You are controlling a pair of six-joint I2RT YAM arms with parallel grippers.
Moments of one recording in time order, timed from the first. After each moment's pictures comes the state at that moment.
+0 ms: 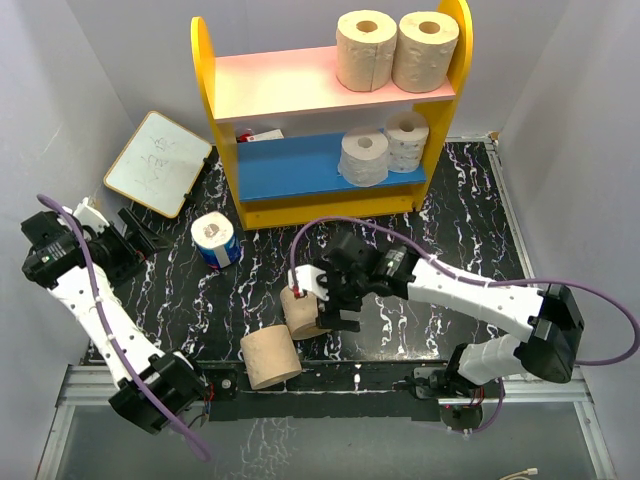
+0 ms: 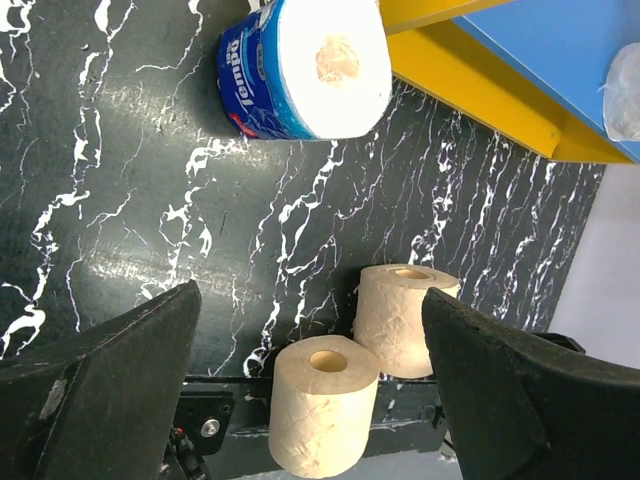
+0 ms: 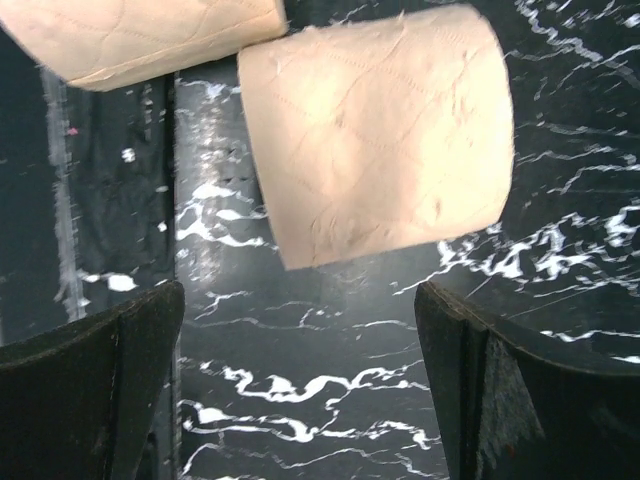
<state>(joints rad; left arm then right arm) 0.74 1.08 1.27 -1.29 0.69 -0.01 0.97 1.35 1.14 -0.81 -0.37 -0.57</state>
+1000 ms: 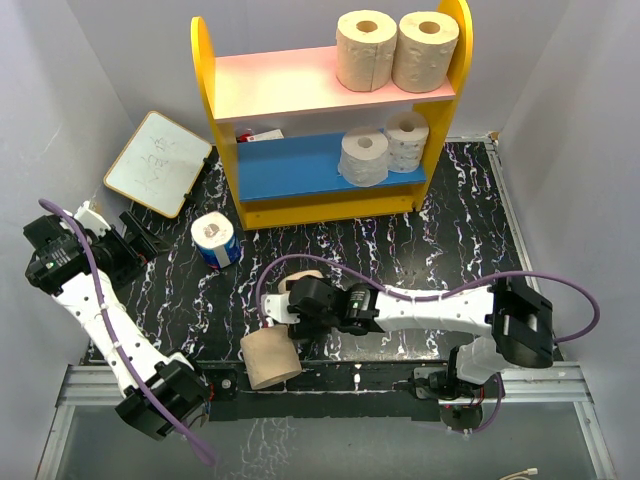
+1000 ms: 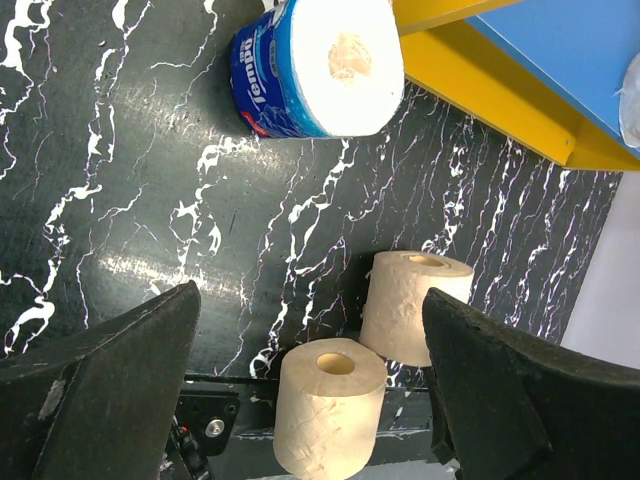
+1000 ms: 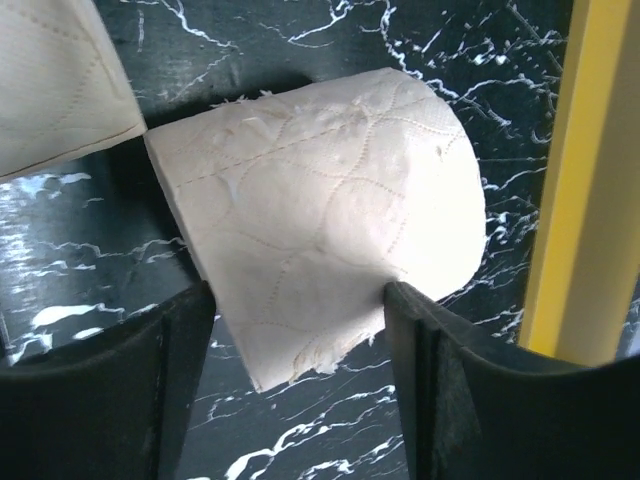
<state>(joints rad) 0.74 1.01 1.24 -1.28 0.65 -0.02 1.26 1.49 1.00 -0.38 0.22 -0.55</state>
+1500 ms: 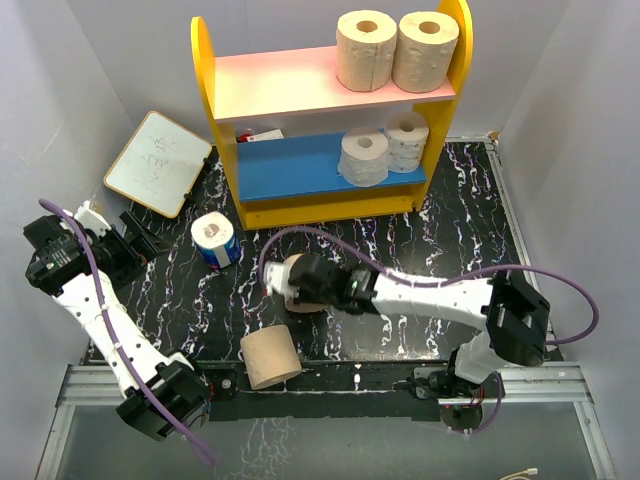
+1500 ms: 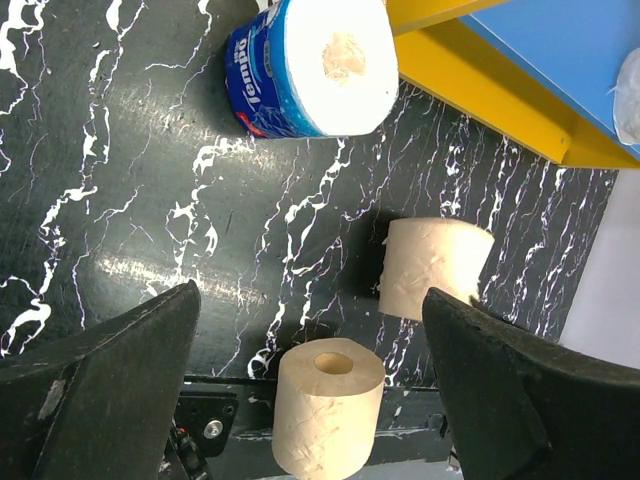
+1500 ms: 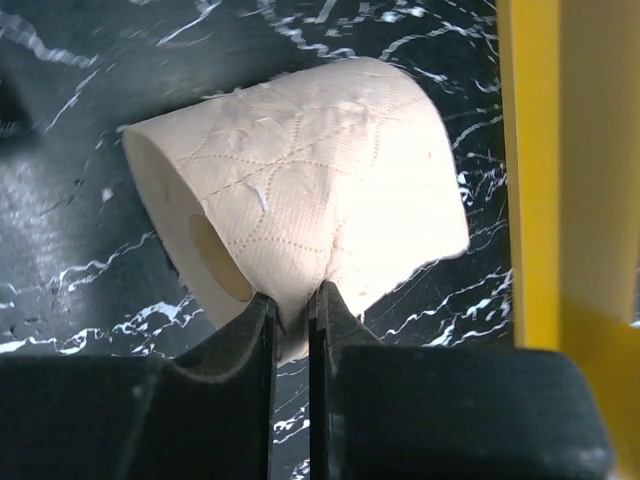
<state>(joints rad) 0.74 1.01 1.24 -1.28 0.66 -0.02 1.20 1.52 1.04 -0.36 0.31 -0.52</state>
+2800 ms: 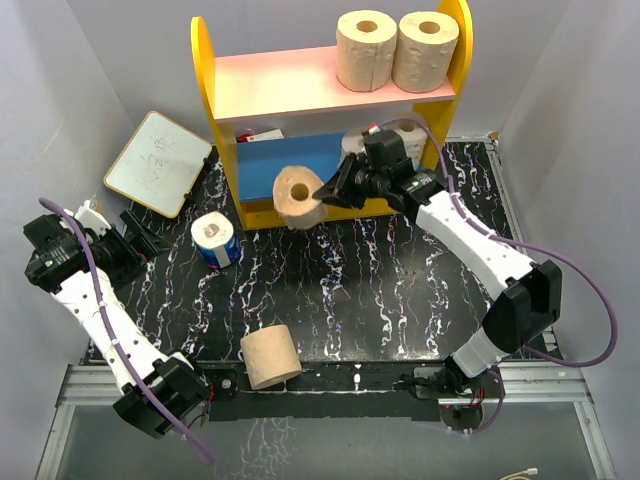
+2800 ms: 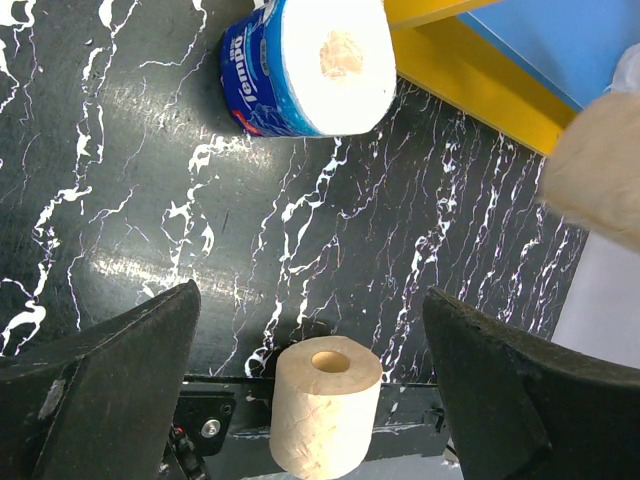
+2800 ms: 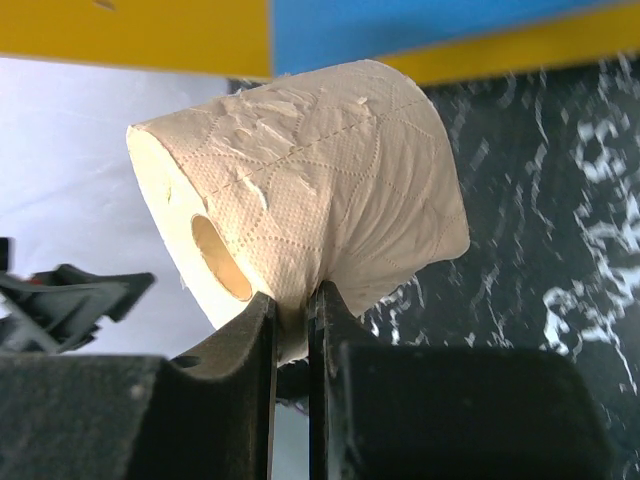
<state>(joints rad) 0.74 1.03 1.24 -1.28 0.68 -0.02 0.54 1.56 1.46 -0.50 -0.31 0.94</state>
